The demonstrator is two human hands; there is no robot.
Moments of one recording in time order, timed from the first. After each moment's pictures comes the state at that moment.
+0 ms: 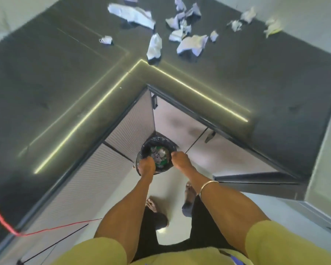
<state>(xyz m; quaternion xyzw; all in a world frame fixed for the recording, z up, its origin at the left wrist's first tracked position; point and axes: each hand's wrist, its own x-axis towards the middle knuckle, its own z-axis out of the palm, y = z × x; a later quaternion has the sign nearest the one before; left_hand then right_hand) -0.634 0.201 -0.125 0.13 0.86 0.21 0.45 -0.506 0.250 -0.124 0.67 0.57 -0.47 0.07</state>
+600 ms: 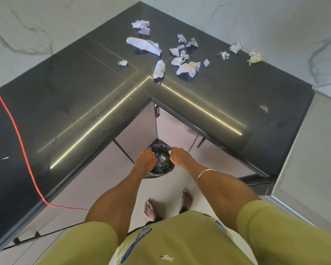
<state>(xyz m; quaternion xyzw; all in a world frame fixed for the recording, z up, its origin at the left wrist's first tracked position) -0.646 0.183 -0.024 0.50 0.79 0.05 0.35 -0.488 0.242 -0.004 0.57 0.74 -0.33 0.17</state>
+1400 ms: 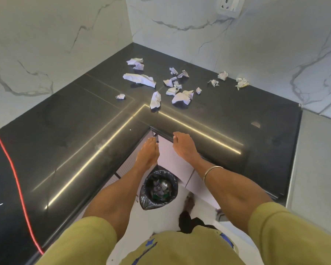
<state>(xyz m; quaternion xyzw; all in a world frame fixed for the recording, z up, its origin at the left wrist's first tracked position) -0.676 0.296 0.038 0.61 0.73 0.19 0.25 -0.514 0.342 0.074 0.63 0.72 -0.24 -0.16</state>
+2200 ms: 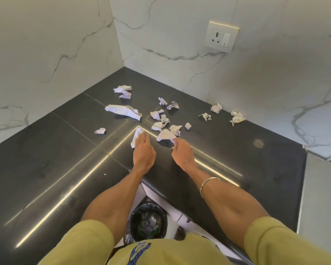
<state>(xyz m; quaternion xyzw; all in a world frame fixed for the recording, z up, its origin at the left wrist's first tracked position) -0.630 0.499 0.071 0.58 0.78 0.21 0.11 -0.469 0.530 0.089 0.62 0.70 -0.26 -0.23</state>
